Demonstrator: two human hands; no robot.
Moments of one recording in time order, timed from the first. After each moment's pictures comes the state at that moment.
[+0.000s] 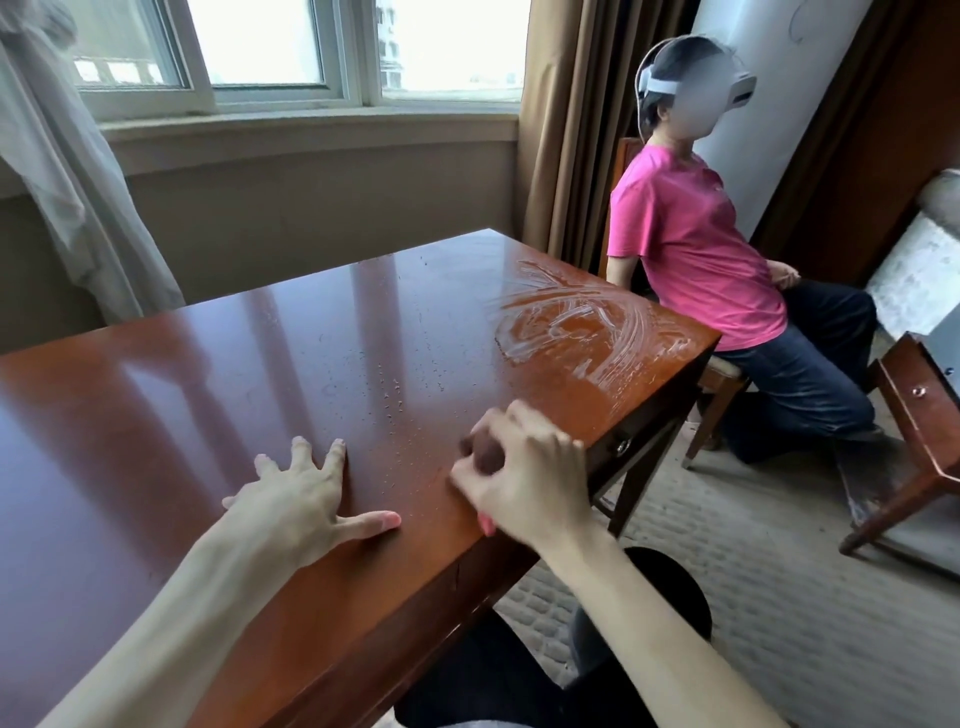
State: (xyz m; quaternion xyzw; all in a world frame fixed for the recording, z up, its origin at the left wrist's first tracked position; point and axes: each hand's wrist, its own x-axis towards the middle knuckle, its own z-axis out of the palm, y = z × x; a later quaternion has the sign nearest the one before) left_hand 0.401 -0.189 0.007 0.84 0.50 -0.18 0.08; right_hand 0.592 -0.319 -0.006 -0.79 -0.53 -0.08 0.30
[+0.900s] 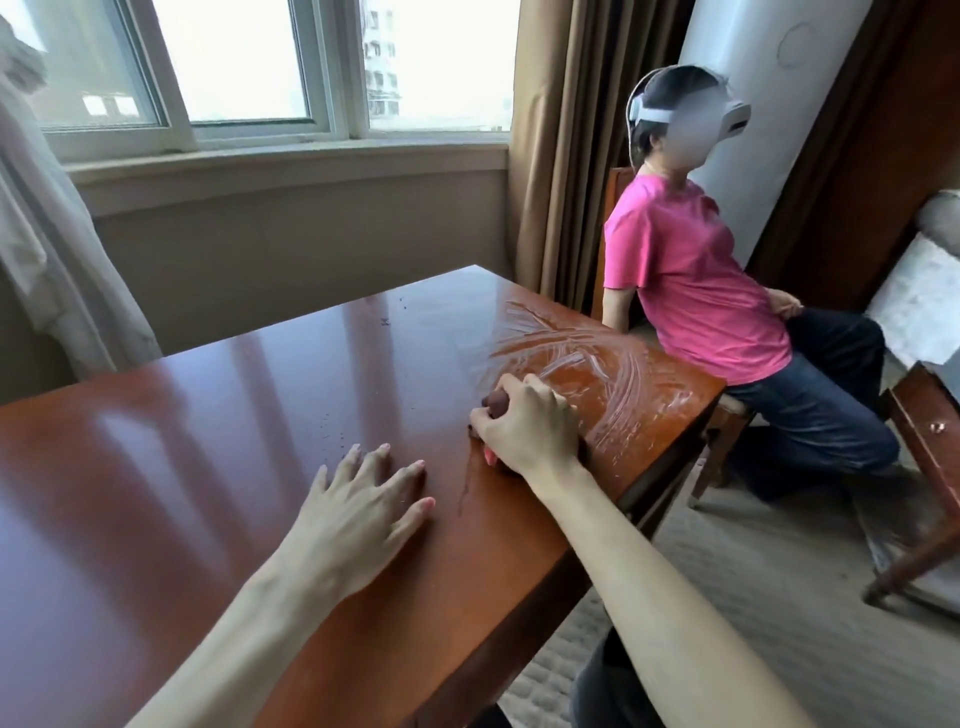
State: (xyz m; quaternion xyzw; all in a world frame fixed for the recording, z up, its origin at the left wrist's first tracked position) left_hand 0.506 -0.148 -0.011 0.93 0.37 -0.01 0.03; right_hand 0.722 -0.203 0.003 -0.83 -0.48 -0.09 0.27
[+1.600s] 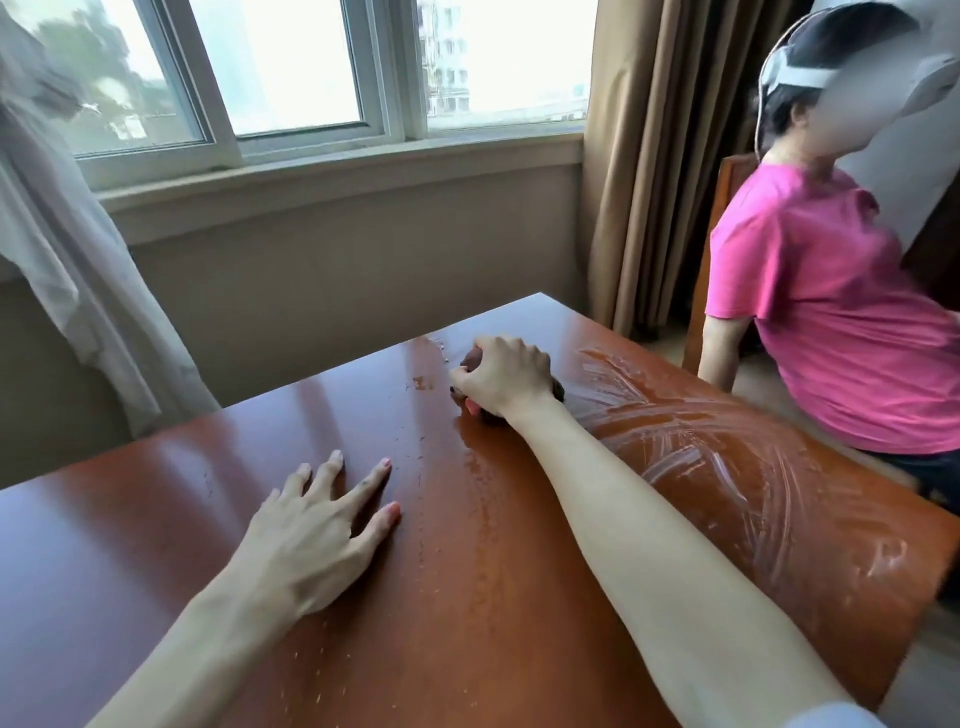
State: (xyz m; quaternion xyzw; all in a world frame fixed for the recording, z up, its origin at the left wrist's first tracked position) left_hand 0.563 0.028 -0.016 0.87 0.49 -0.08 0.02; right_hand 0.832 0.073 0.000 -0.81 -0.54 -0.04 0.24
